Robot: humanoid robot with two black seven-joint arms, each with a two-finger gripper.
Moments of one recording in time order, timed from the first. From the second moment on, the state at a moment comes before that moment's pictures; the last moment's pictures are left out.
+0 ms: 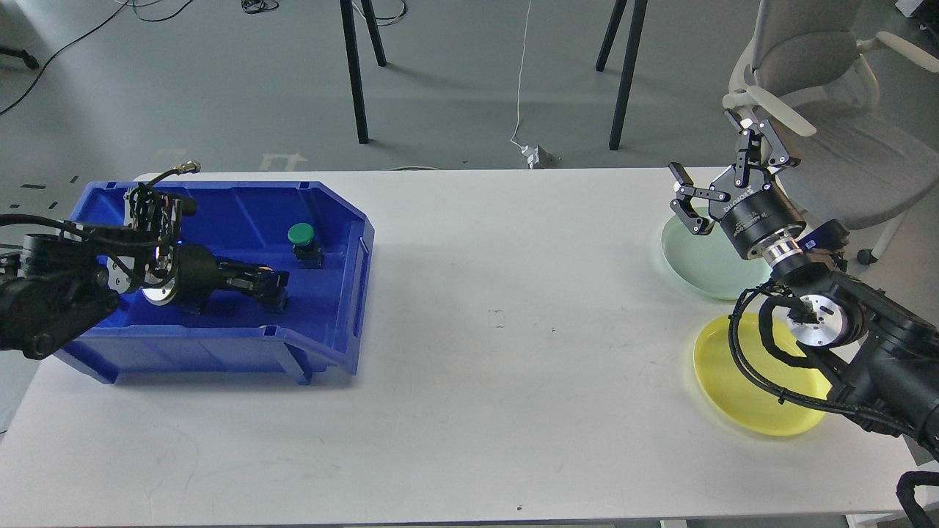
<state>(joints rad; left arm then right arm) -0.97 0.60 0.04 -0.70 1.47 -0.31 -0.49 0.69 -0.36 0.62 0.65 -0.08 0.49 0.49</state>
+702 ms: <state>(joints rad) -1.05 0.70 0.02 -0.77 1.45 -0.37 -0.49 0.69 -0.35 0.63 0.66 -0.08 0.49 0.49</state>
